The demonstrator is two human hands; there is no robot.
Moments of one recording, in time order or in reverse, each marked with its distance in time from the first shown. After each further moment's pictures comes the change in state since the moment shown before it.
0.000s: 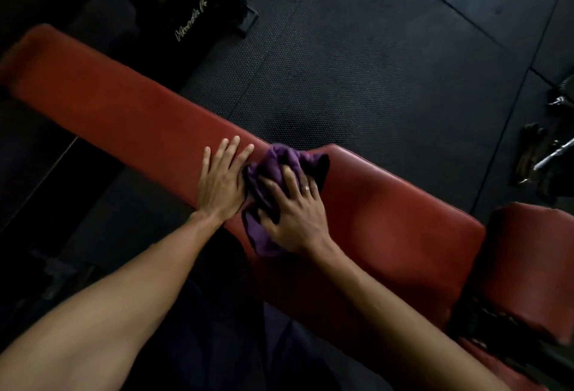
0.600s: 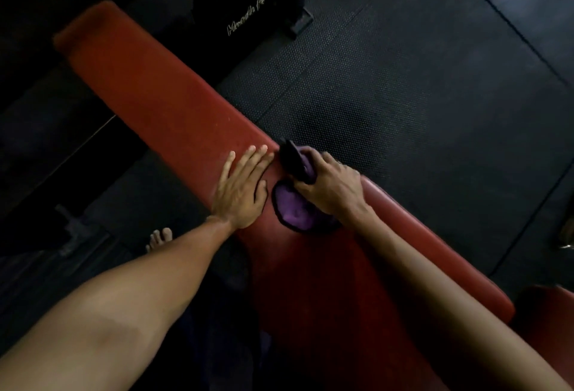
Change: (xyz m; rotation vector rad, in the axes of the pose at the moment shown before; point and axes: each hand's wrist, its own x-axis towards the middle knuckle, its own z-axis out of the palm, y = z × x) left_hand 0.002 -0.001 0.008 0.011 0.094 -0.038; right_hand 0.117 0.045 -0.033 0.005 -0.239 -0.105
